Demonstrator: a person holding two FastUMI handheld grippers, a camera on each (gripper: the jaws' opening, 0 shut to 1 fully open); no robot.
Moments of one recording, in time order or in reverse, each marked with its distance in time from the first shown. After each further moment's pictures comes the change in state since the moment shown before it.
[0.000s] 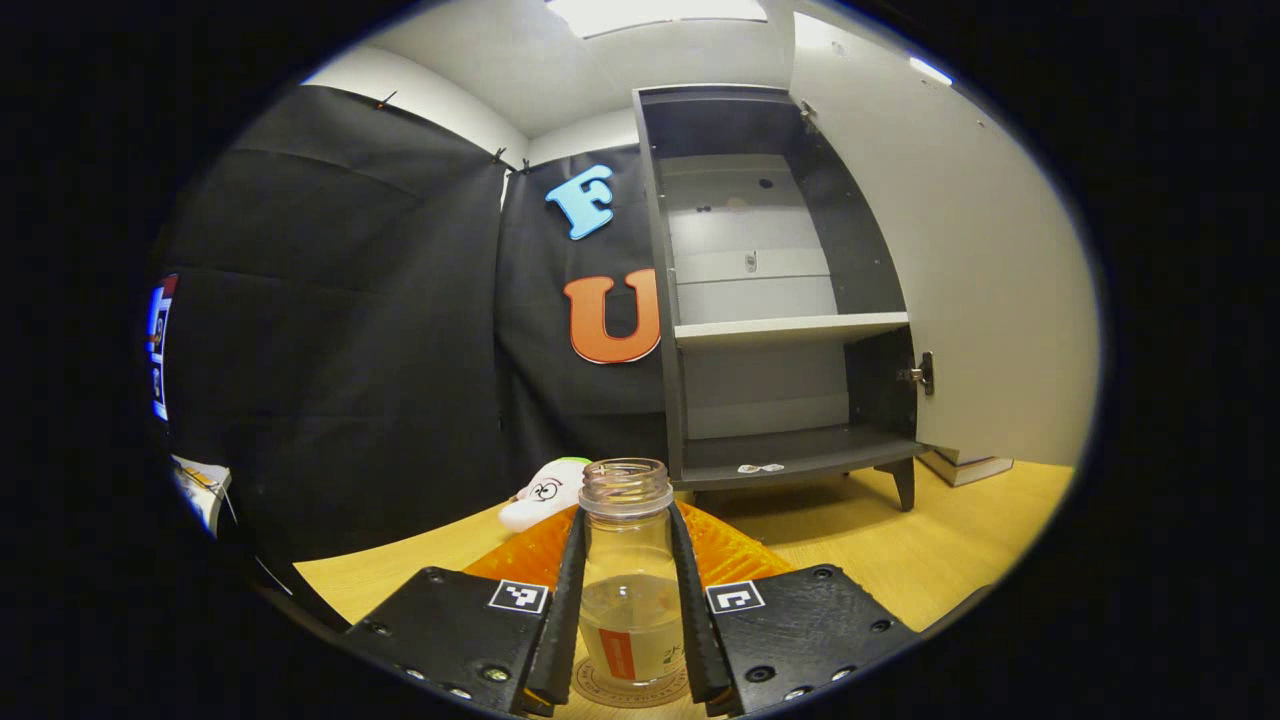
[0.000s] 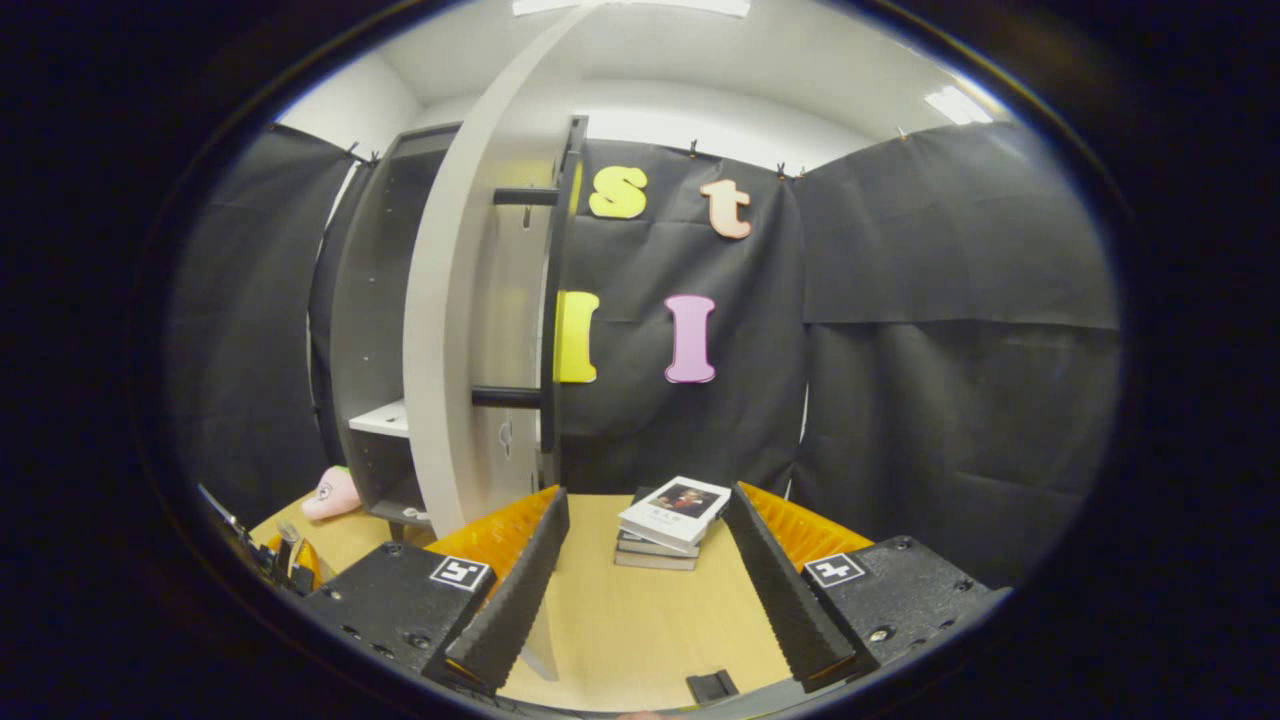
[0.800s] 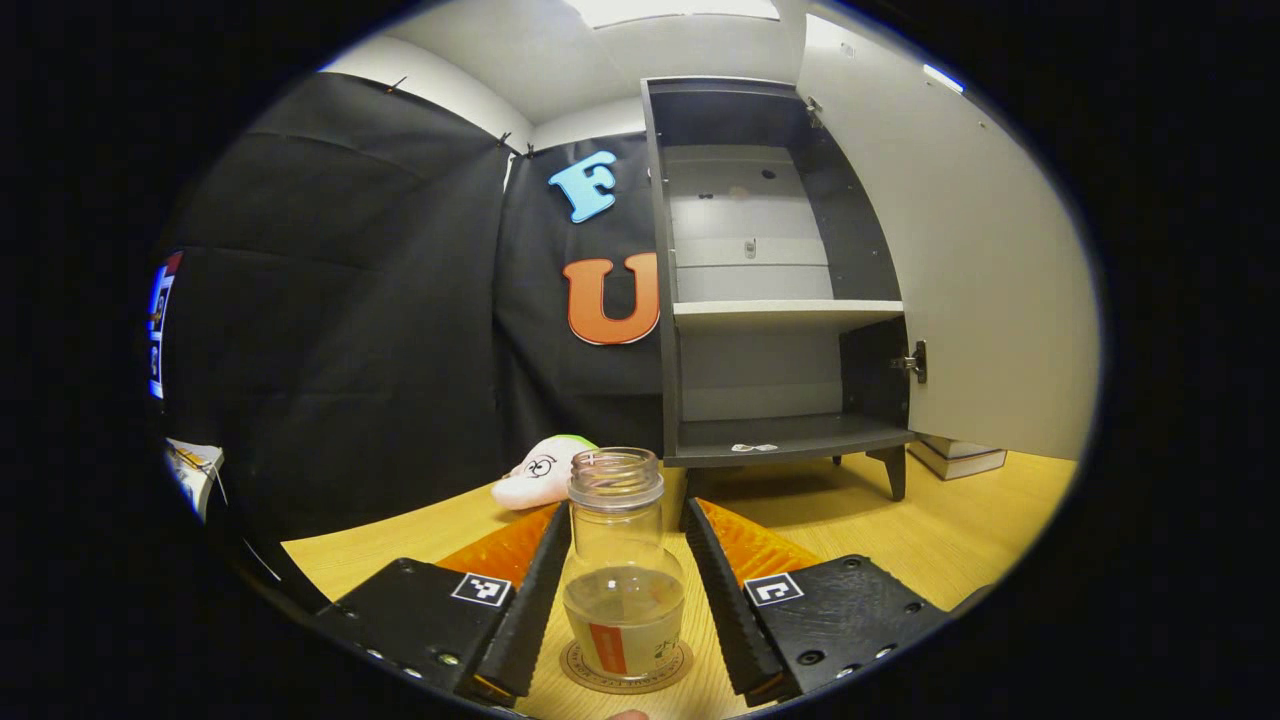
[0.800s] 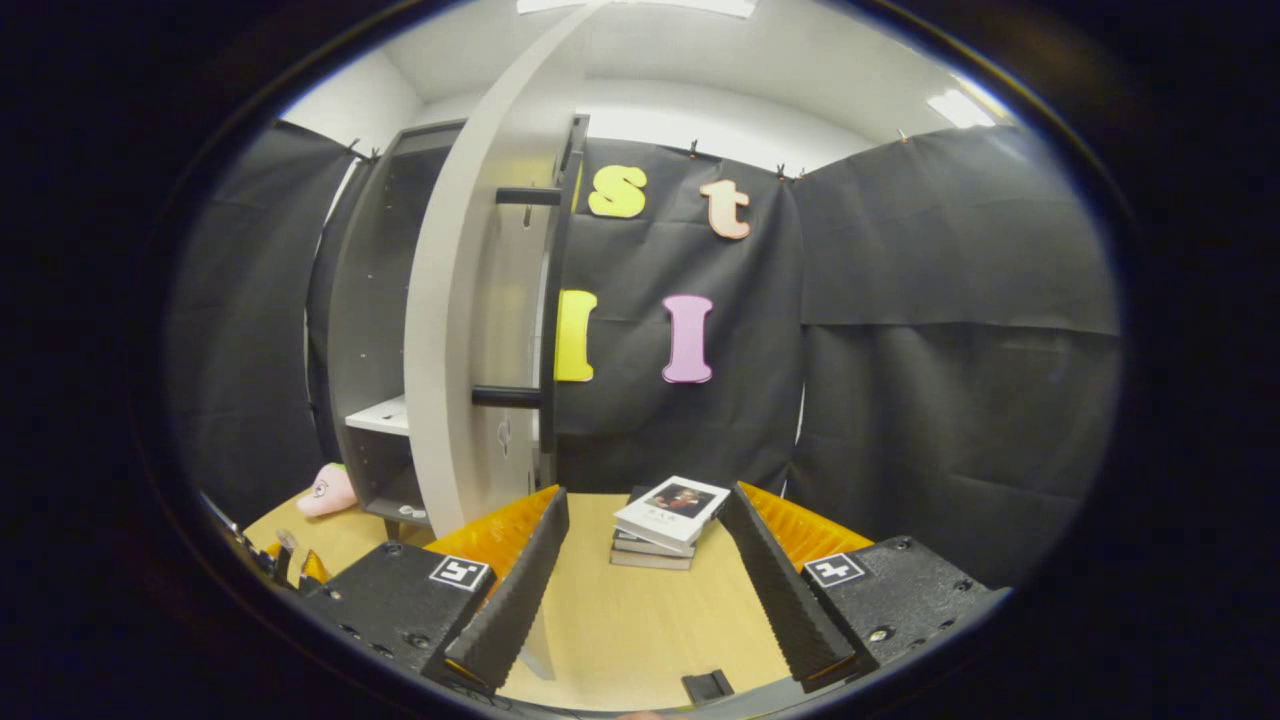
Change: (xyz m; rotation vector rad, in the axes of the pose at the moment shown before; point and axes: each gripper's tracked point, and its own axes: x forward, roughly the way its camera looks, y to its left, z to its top) left arm -0.008 -0.003 -0.015 -0.049 0.044 -0.017; right arm 0.000 0.001 0.000 0.009 -0.002 0.002
